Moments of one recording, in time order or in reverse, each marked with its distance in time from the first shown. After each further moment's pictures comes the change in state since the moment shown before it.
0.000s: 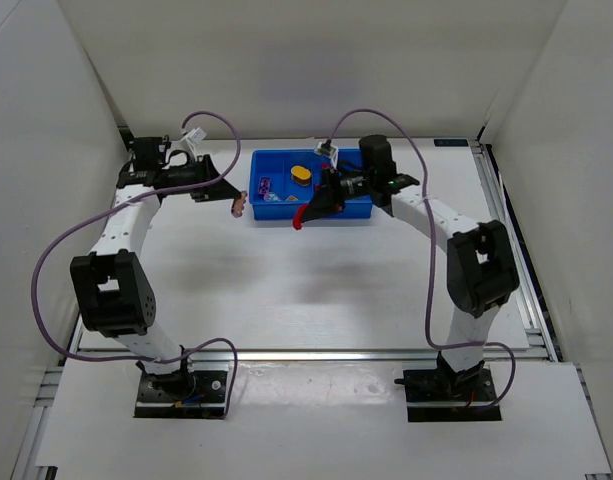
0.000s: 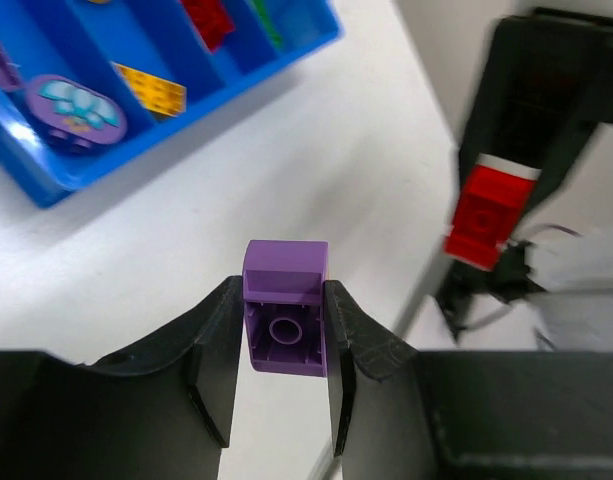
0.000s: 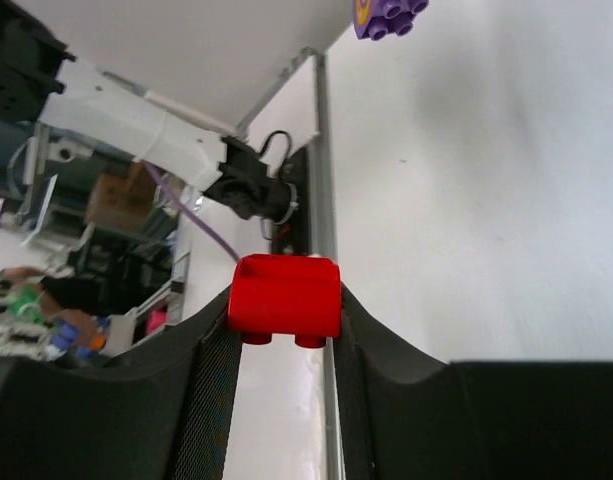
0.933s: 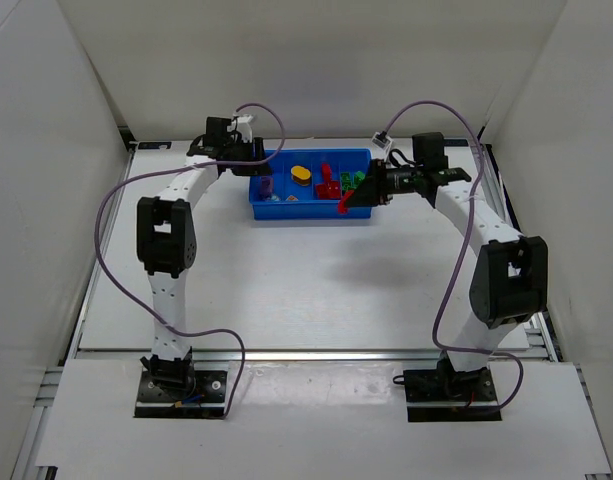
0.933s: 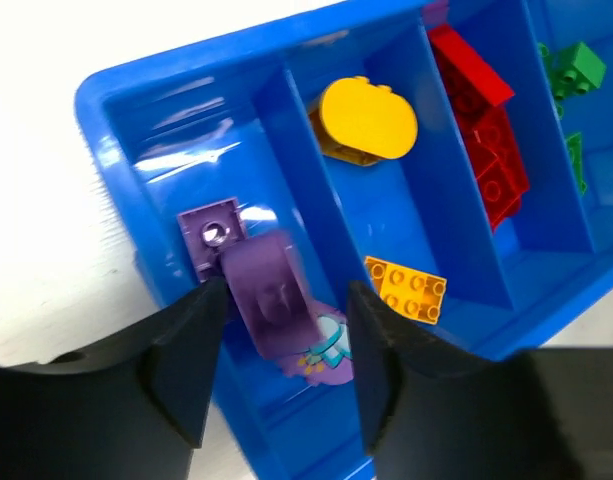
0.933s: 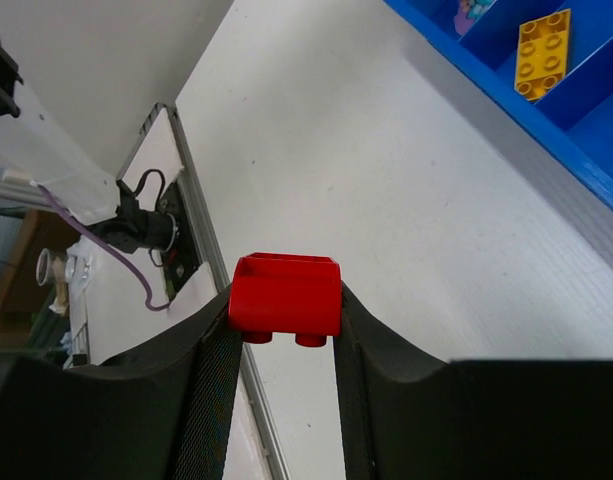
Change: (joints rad) left arm -0.251 0.590 0.520 0.155 -0.663 -0.023; right arm -0.261 -0.151 -0.045 -0.389 0.202 -0.340
